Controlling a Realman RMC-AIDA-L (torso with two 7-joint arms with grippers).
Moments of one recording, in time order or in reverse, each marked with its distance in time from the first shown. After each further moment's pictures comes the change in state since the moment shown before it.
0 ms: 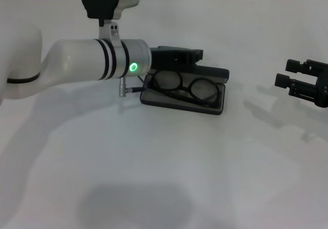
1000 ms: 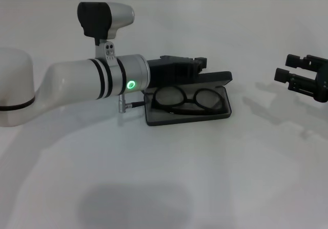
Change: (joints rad) left arm 0.126 0.001 0.149 0.082 -0.236 0.007 0.163; right arm 0.007 0.002 0.000 0.007 0.020 0.012 -0.002
